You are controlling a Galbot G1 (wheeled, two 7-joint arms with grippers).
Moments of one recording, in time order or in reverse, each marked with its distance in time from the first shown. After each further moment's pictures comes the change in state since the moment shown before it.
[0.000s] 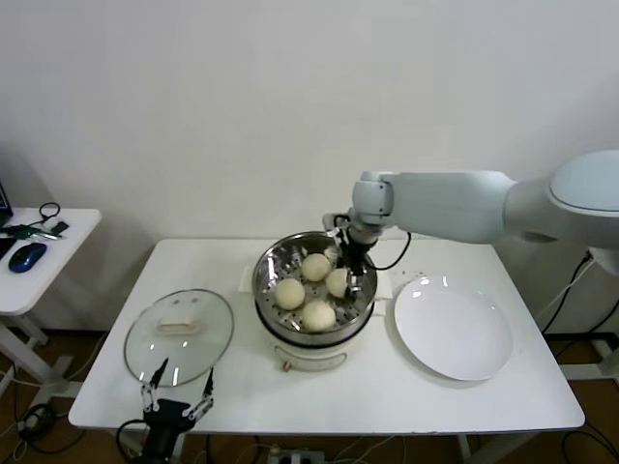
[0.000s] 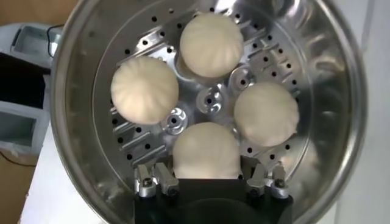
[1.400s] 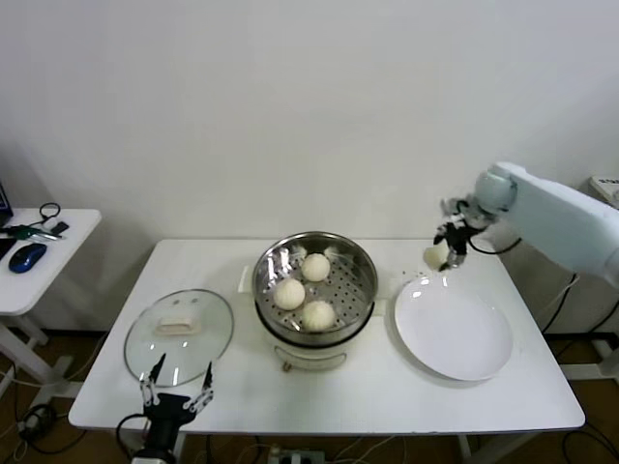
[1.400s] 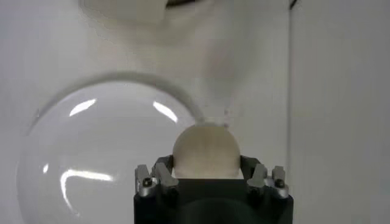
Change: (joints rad) left arm -0.026 -0.066 -0.010 -0.017 0.061 0.035 0.005; right arm -0.191 -0.369 0.452 -0.223 -0.479 0.184 -0.189
